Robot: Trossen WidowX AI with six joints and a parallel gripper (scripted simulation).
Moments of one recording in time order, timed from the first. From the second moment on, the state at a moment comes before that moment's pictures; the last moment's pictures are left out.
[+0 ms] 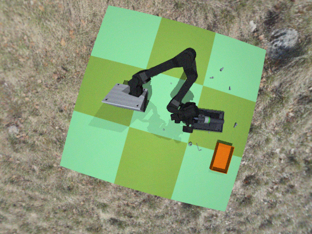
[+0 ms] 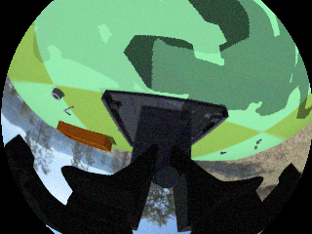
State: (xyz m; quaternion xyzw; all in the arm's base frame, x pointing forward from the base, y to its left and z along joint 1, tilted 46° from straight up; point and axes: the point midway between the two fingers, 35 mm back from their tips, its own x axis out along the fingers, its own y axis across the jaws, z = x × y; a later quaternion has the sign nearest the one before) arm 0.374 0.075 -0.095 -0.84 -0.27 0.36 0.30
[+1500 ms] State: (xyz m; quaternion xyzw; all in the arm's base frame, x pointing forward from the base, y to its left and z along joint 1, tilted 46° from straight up) arm 0.360 0.072 -0.096 -0.84 -0.27 0.36 0.31
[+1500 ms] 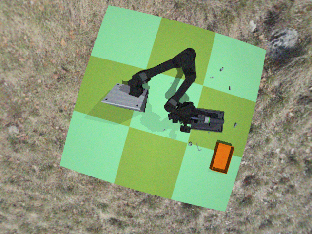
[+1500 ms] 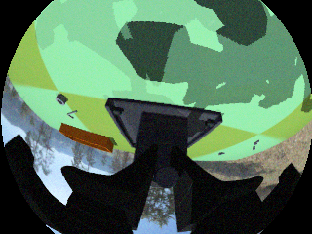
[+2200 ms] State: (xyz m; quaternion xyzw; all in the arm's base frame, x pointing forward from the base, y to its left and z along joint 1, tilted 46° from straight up) arm 0.358 0.071 -0.097 -0.84 -0.27 0.36 0.31
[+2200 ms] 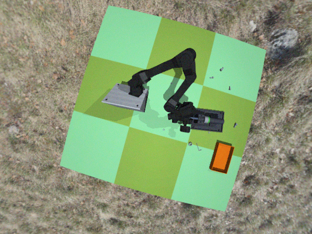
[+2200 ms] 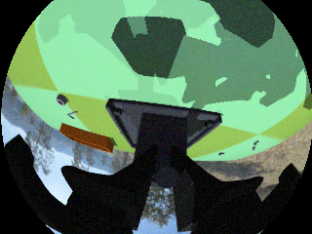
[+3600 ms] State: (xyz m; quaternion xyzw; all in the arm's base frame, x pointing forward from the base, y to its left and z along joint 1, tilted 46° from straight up) arm 0.355 0.070 -0.097 -0.84 -0.27 0.36 0.31
